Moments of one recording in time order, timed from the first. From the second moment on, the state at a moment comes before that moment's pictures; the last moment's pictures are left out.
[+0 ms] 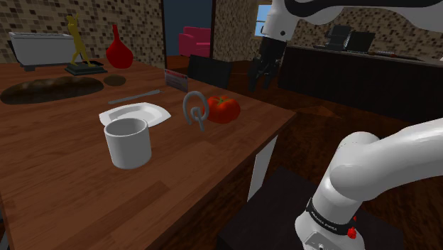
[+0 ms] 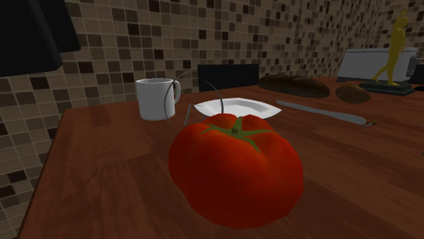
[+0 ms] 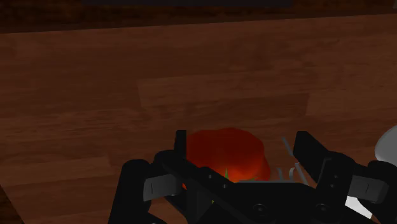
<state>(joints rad) 0.00 -0.78 -0.05 -2.37 0.06 1.69 -0.02</state>
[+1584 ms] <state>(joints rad) 0.08 -0.26 0.18 -2.01 0.05 1.76 0.19</state>
